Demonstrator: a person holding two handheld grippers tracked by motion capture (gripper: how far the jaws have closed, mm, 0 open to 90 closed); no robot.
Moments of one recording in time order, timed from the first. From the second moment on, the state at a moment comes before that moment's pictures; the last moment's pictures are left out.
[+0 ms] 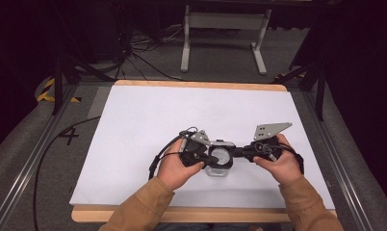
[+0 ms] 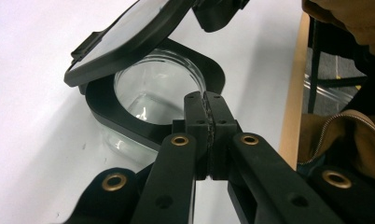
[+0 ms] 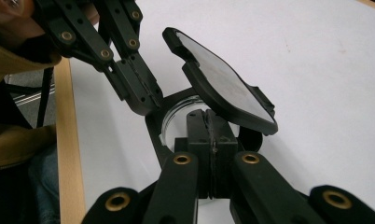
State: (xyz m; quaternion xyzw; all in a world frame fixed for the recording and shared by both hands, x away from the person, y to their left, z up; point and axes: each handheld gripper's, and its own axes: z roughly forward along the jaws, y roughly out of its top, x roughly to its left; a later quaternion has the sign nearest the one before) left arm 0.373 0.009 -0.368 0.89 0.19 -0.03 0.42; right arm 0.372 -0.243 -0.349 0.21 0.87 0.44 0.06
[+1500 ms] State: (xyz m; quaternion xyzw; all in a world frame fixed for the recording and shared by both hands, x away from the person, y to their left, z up) left arm 0.369 0.006 -0.380 0.87 0.21 -0.02 0.45; right arm 0.413 -0.242 -0.358 0.24 0.82 0.51 0.14
